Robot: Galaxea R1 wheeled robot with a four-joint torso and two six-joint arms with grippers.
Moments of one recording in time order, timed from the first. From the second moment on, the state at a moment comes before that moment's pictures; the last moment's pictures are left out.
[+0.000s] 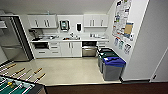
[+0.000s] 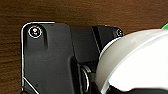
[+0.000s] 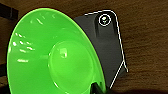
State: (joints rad) left arm 1.45 2.81 -2.37 0.91 -0.07 -0.88; right arm -1.43 2.90 -2.64 0.62 -0.03 -0.49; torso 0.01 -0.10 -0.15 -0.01
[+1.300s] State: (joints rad) left arm 1.45 2.81 -2.37 0.91 -0.07 -0.88; right arm -1.43 2.90 -2.64 0.62 -0.03 -0.49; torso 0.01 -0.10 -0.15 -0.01
